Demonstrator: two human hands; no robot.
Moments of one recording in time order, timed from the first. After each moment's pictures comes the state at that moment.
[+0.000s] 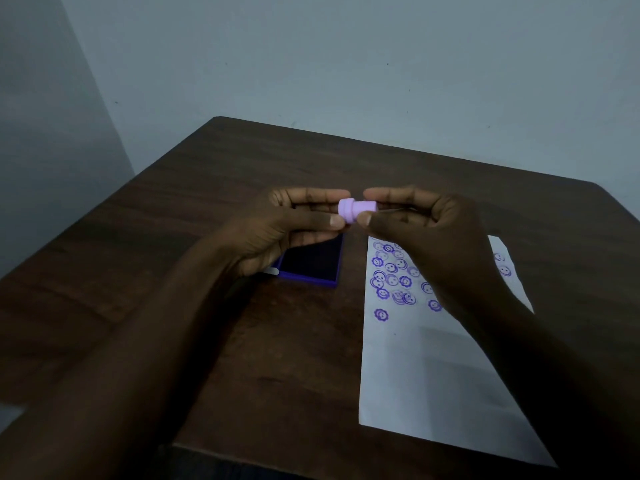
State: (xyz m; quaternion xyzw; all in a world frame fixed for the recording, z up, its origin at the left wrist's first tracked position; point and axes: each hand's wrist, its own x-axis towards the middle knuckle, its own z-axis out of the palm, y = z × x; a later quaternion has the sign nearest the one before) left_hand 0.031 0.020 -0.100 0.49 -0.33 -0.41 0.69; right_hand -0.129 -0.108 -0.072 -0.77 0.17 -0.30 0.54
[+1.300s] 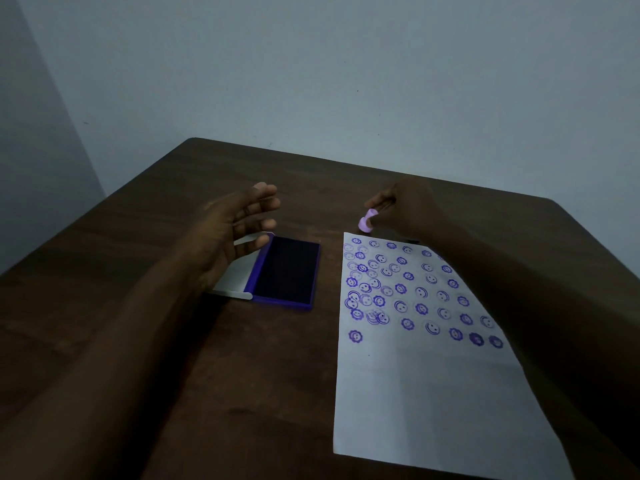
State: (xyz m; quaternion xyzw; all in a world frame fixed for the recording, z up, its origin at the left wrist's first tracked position) left_hand 0.060 0.026 -0.099 0.59 -0.21 -0.31 0.72; right_hand -0.061 -0.241 -0.082 -0.94 0.23 -0.16 0.19
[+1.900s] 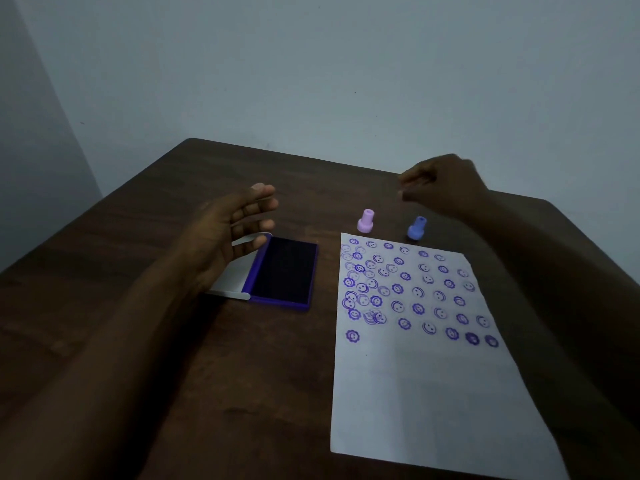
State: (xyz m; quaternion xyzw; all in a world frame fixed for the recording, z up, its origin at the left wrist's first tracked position) left_hand 0.062 0.023 -0.099 0.59 -0.21 -0.31 0.72; right_hand -0.089 -0.266 -0.038 -0.93 0.29 -0.21 0.13
